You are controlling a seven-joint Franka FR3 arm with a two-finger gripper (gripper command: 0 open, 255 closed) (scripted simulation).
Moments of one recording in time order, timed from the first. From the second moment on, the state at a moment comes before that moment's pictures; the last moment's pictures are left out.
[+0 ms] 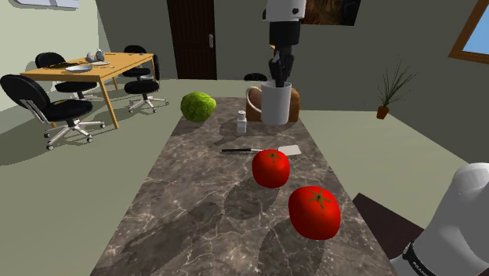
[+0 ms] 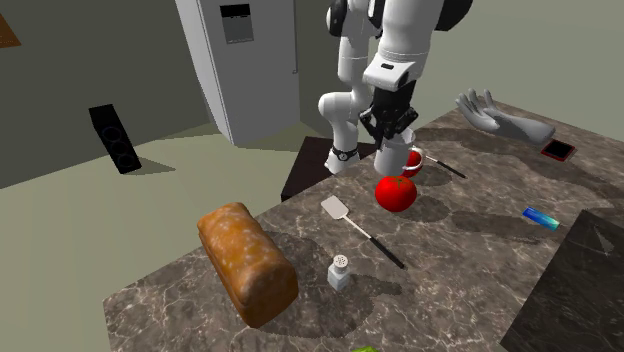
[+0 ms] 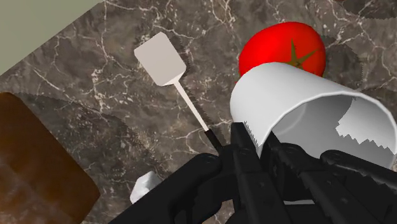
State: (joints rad) arm 0.18 -0.12 0.04 -1.67 0.01 1.48 -0.12
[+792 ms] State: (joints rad) arm 0.30 -0.16 0.21 -1.71 0.06 1.49 0.17
